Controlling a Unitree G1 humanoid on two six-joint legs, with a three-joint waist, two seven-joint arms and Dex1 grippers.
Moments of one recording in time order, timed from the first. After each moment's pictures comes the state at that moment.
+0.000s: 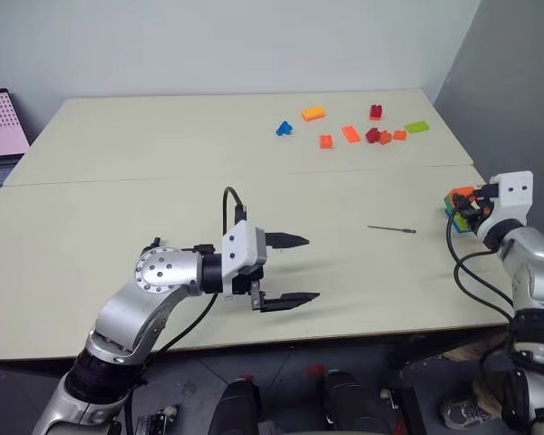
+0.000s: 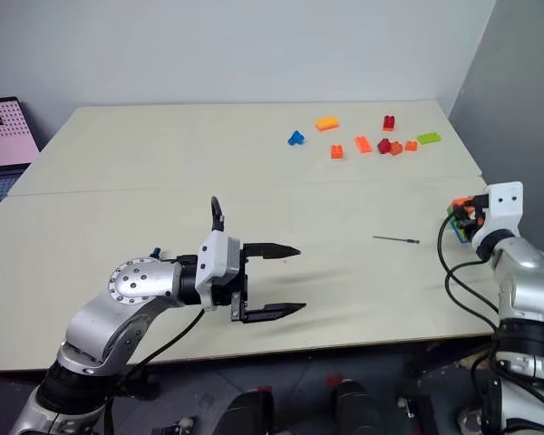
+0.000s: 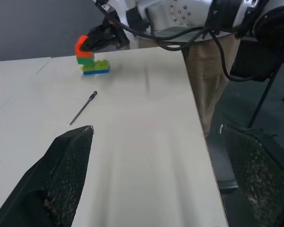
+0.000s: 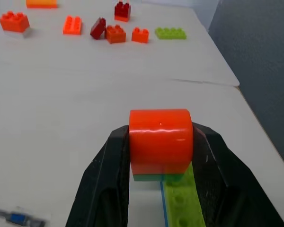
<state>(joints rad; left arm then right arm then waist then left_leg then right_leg) -0.32 0.60 -0.18 -0.44 -0.45 0.38 -1.00 -0.52 -0.58 -0.32 0.34 0.18 0.37 0.41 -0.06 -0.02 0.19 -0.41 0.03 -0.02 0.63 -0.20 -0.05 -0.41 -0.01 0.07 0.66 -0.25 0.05</state>
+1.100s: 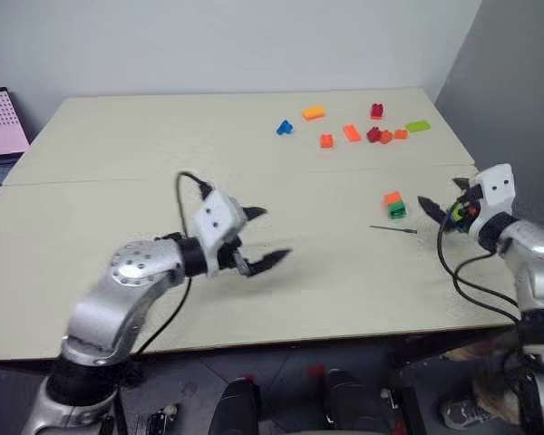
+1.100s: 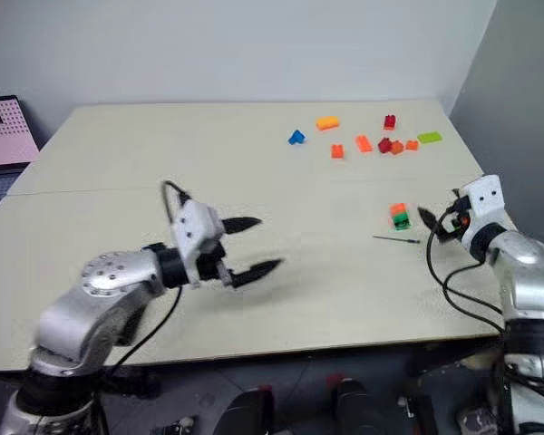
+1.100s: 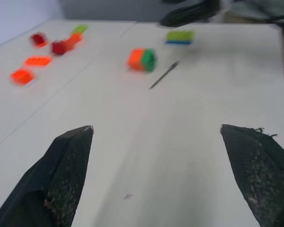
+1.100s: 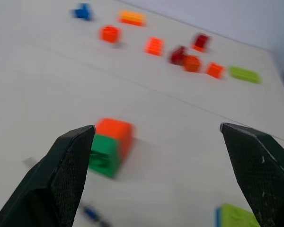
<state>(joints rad) -0.29 0.67 0.02 -0.56 -0.42 0.73 -0.67 -0.41 -0.69 -0.19 0.16 0.26 0.26 0.73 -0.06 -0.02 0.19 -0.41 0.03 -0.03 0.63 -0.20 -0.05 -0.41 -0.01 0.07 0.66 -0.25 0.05</state>
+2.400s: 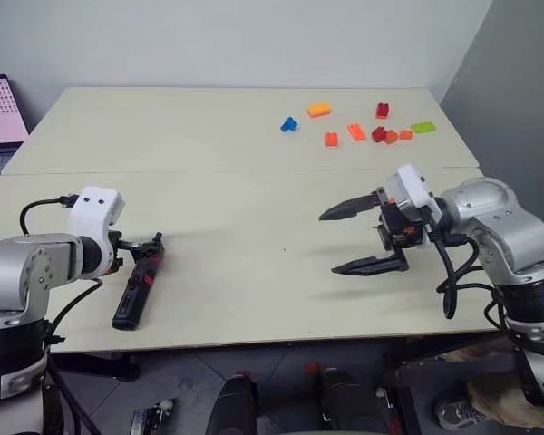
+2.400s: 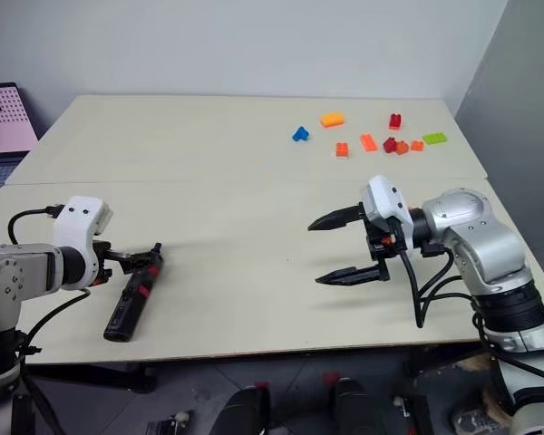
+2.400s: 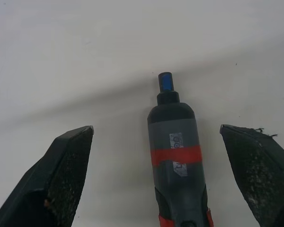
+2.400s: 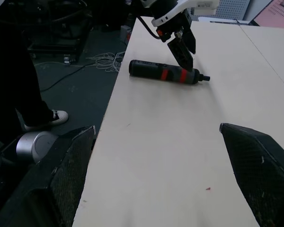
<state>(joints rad) -0.44 0.87 0.26 -0.26 -0.42 1.53 -0.43 -0.69 -0.73 0.15 -0.14 0.53 0.44 1.40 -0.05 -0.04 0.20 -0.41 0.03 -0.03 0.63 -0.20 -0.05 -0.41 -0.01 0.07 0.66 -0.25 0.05</state>
